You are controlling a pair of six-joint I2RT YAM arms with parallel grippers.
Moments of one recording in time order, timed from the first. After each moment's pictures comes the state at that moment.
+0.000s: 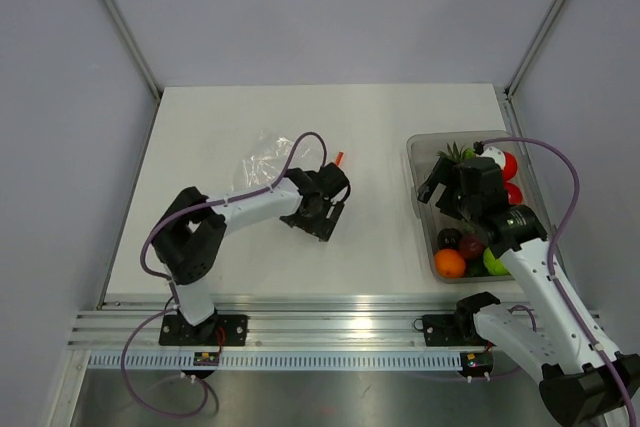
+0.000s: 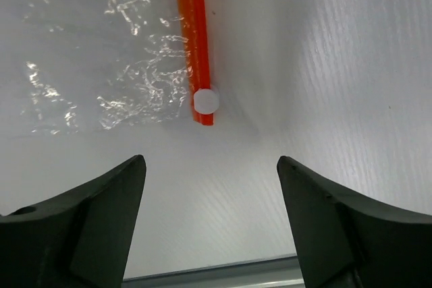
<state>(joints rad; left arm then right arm) -0.85 1.81 1.24 -0.79 -0.19 -0.39 0.32 0.86 0.90 -0.72 0.19 0.64</state>
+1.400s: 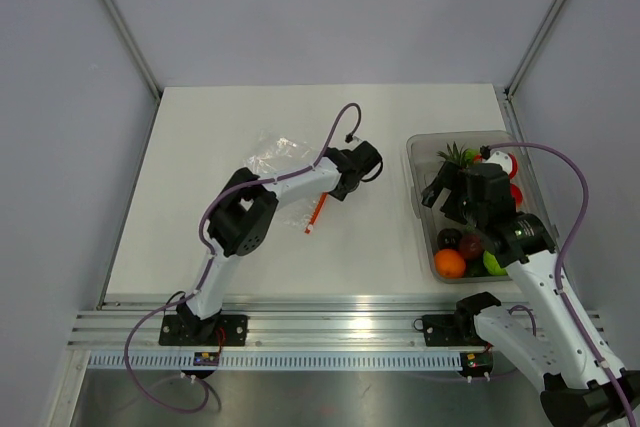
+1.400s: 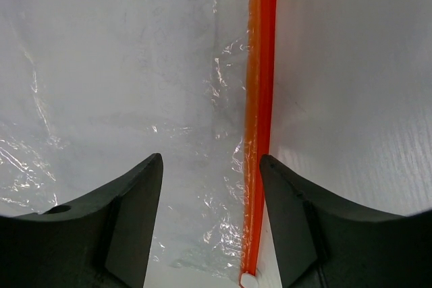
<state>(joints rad) -0.84 2.19 1.72 -0.78 -0.63 -0.27 0.32 0.80 0.90 -0.76 0.20 0.63</state>
